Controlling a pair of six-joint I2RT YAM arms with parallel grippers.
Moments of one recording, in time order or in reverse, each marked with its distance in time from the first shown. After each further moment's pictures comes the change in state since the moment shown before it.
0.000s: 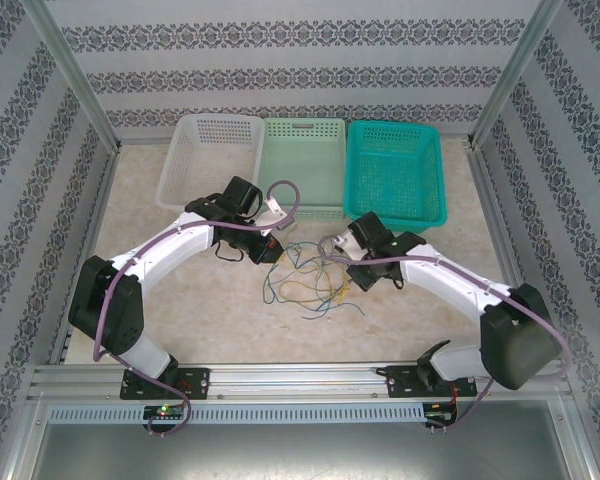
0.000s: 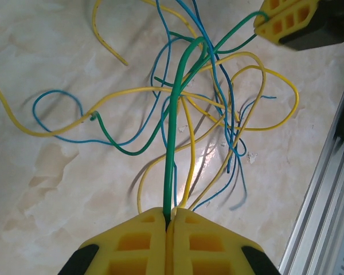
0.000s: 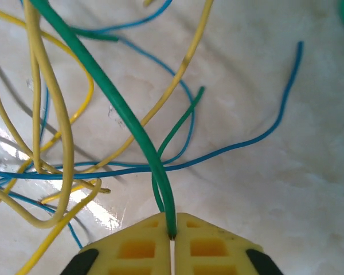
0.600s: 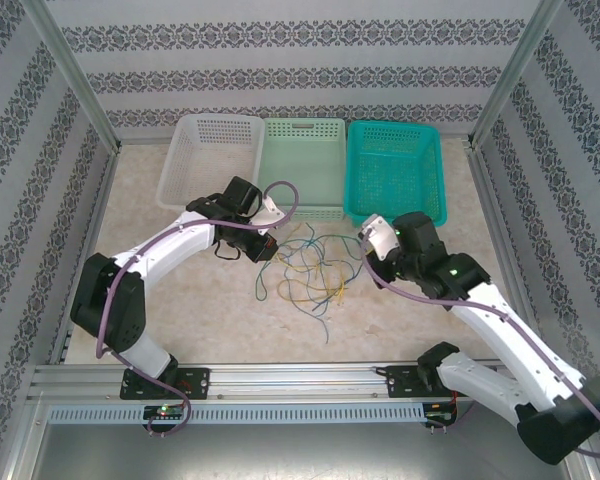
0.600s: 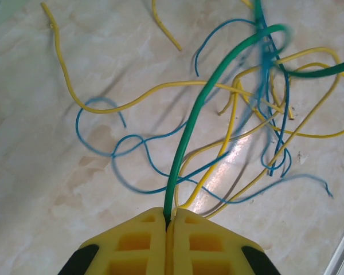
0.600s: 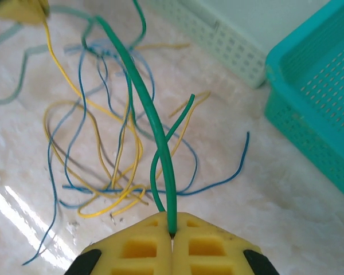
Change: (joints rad) left arm 0.008 0.021 0.000 -0.001 -0.143 -0.015; right arm -0.055 -0.435 0.027 -0.061 -0.165 0.017
